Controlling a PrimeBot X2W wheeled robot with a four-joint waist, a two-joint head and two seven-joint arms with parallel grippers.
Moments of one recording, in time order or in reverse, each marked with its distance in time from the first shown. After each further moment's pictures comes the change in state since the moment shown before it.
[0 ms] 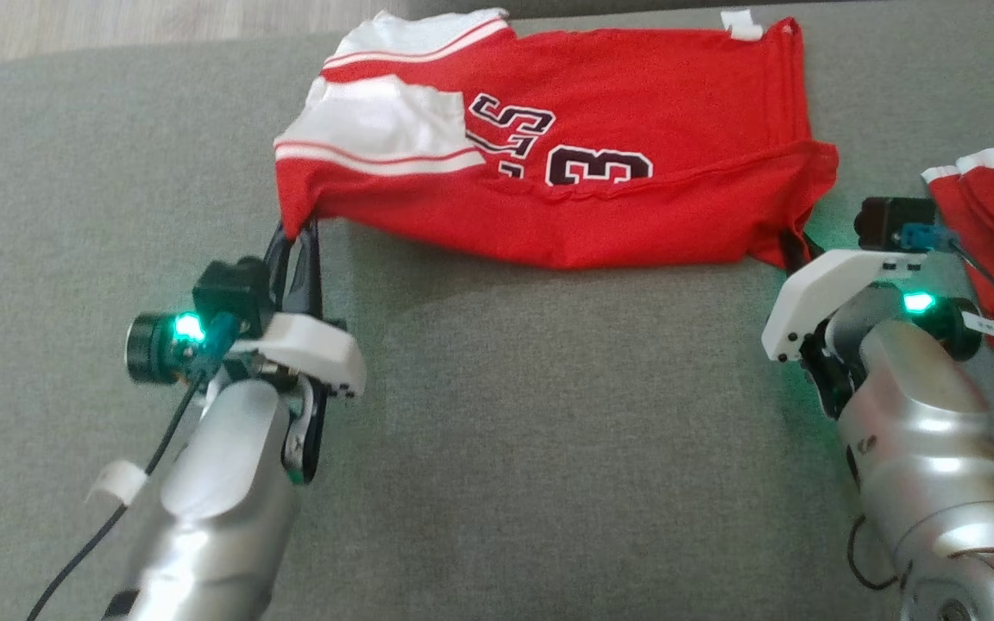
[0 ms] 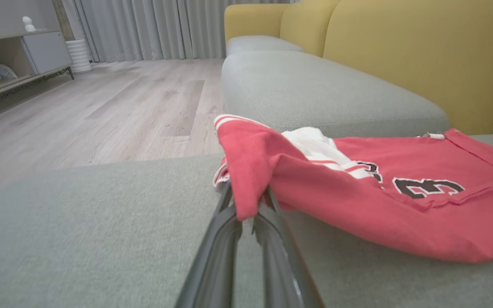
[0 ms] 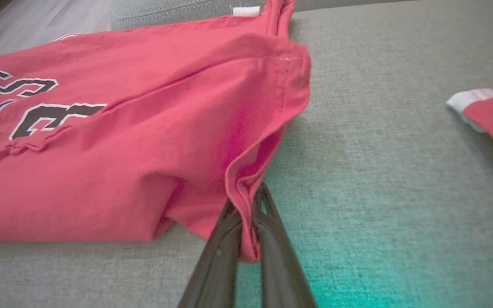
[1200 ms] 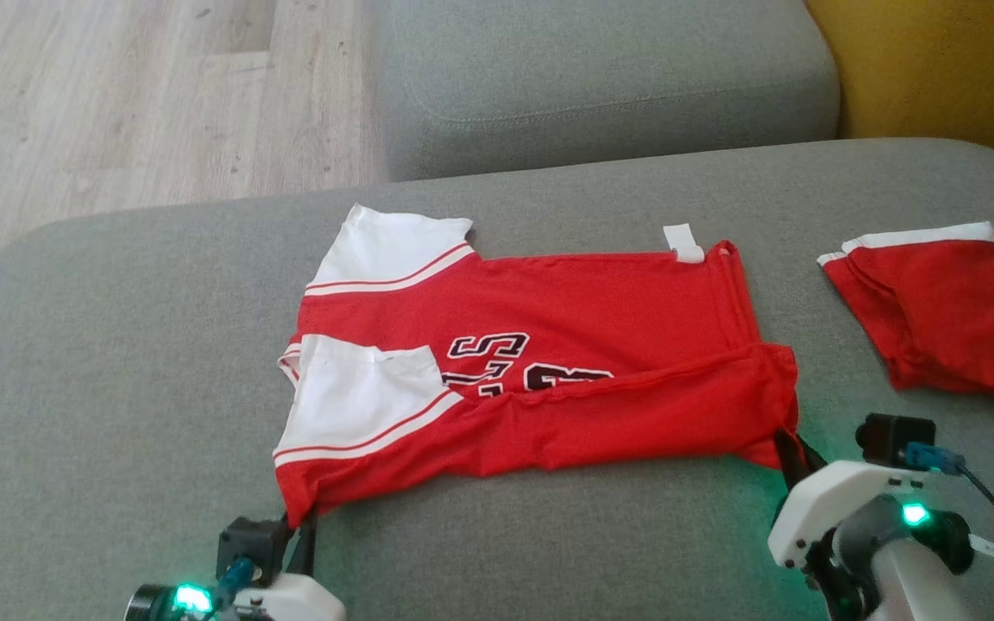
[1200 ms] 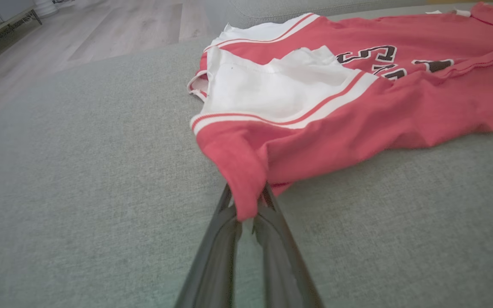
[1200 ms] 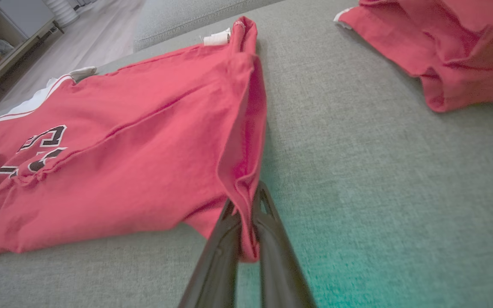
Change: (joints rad) left arm 0.545 0.146 -0.097 -0.282 -0.009 0.068 0.246; right arm 0.593 0.010 0.117 -0.523 0.255 0.000 0.128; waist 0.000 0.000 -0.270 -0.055
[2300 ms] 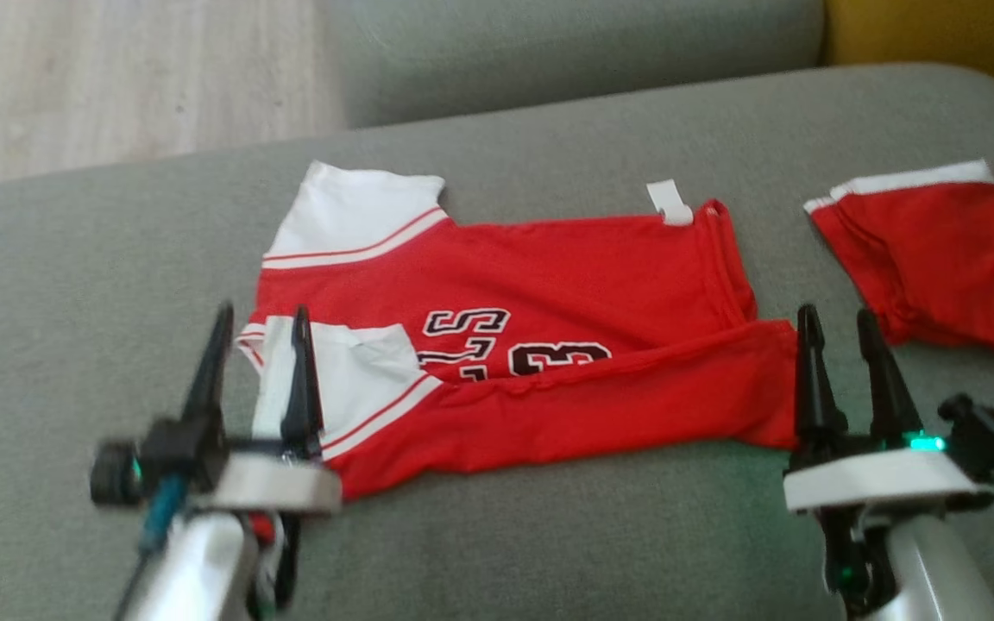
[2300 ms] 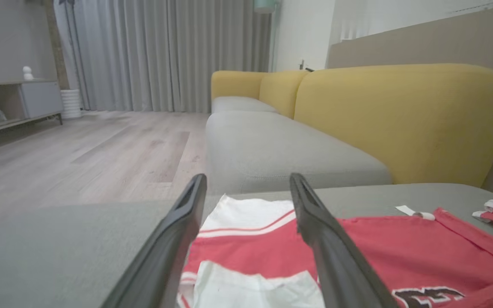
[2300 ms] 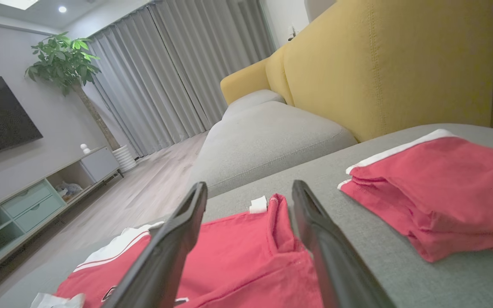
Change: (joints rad) left arm -0.121 -0.051 0.111 -0.197 -0.040 0.008 -0.277; right arm 0.129 0.005 0.071 -0.447 0.166 0.000 -0.344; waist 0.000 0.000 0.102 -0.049
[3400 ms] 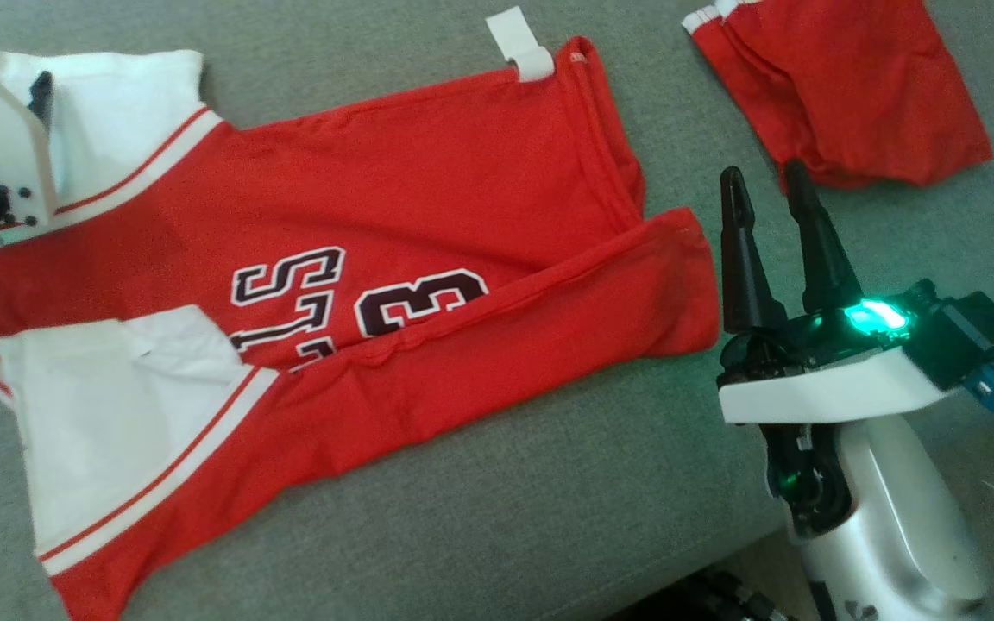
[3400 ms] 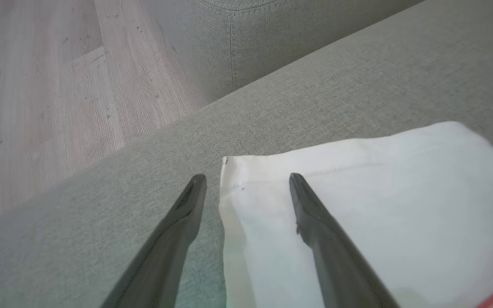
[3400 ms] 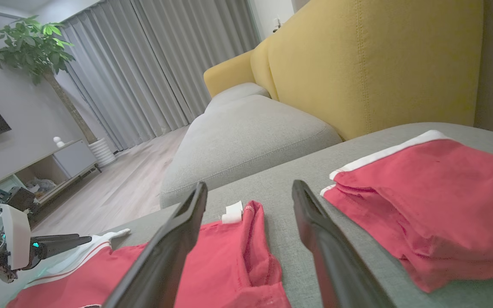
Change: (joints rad) left arm -0.897 0.308 -0.147 0.744 -0.084 -0.298 0.618; right arm -0.192 -0.001 0.188 -0.152 0.053 0.000 -0.007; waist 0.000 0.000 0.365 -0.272
